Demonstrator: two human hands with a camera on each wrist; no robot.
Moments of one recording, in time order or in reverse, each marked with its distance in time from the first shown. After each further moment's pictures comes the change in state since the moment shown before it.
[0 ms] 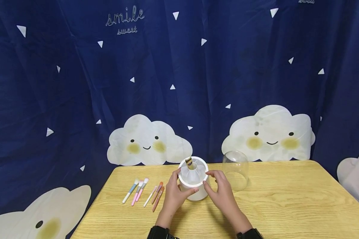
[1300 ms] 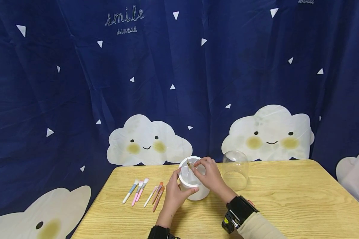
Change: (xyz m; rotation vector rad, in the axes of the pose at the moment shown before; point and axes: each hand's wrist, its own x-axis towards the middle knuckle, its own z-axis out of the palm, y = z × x) left_hand 0.002 -0.004 0.000 -0.008 -0.026 -0.008; right_hand 0.057 -0.001 0.026 -0.013 -0.133 -0.048
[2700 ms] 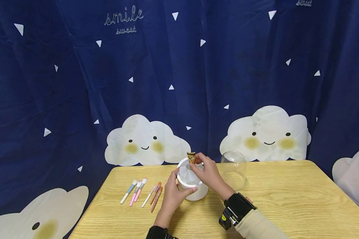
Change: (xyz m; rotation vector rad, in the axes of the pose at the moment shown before) left_hand 0.000 0.004 -0.001 0.006 0.003 0.008; right_hand 0.014 -0.010 -0.009 0.058 -0.009 0.042
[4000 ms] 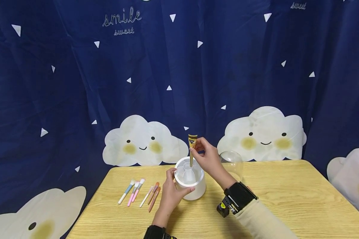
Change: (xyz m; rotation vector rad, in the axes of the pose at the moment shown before) left_hand 0.002 -0.003 0.004 -0.027 0.022 -0.008; right_hand 0.032 -0.027 -0.037 0.189 0.054 0.047
